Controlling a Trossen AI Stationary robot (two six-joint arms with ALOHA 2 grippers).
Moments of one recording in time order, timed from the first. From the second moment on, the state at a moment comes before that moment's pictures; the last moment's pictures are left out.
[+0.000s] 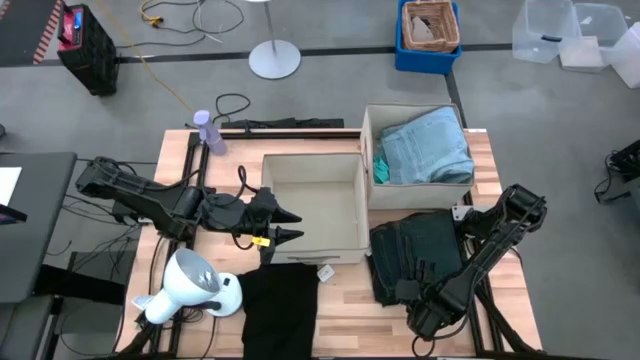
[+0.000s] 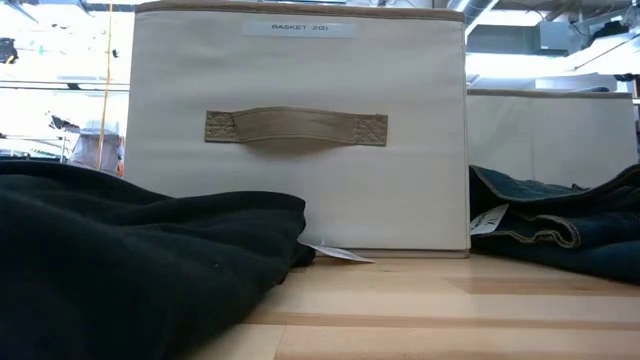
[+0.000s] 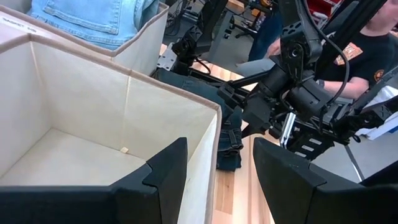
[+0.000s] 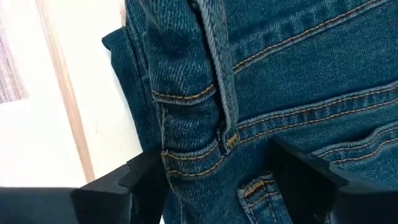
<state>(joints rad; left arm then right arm) -0.31 1.21 1.15 -0.25 -0.35 -0.48 0.89 1.71 1.04 -0.92 0.32 1.07</state>
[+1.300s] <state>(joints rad) -0.40 1.61 1.71 -0.67 -0.22 -0.22 0.89 1.71 1.04 -0.93 0.34 1.04</state>
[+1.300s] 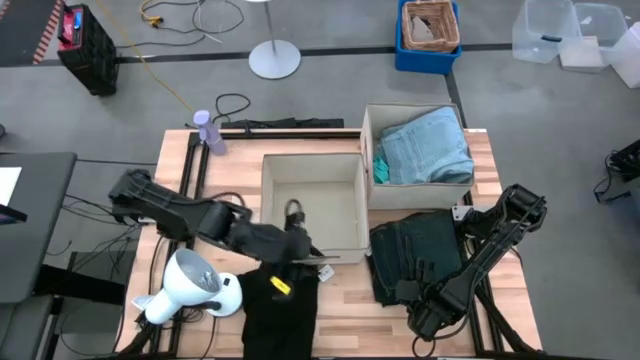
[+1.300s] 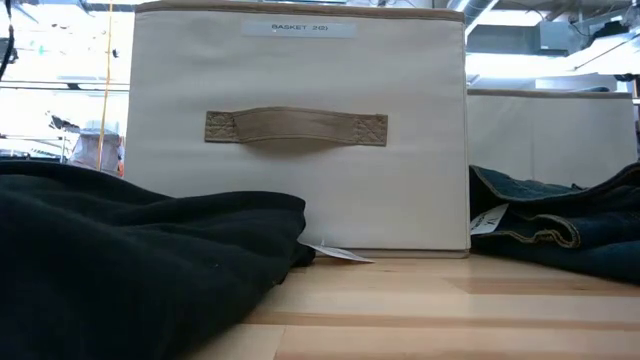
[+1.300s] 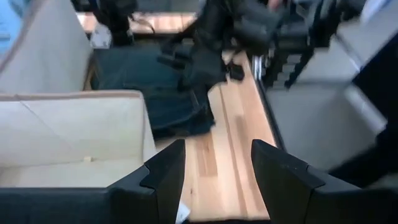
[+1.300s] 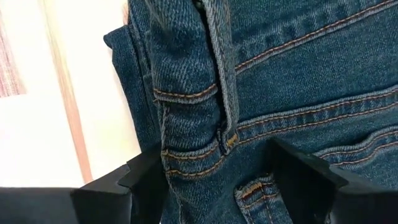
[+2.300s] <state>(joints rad) -0.53 1.92 1.86 -1.04 -0.12 -0.18 0.90 1.71 1.04 -0.93 0.42 0.99</state>
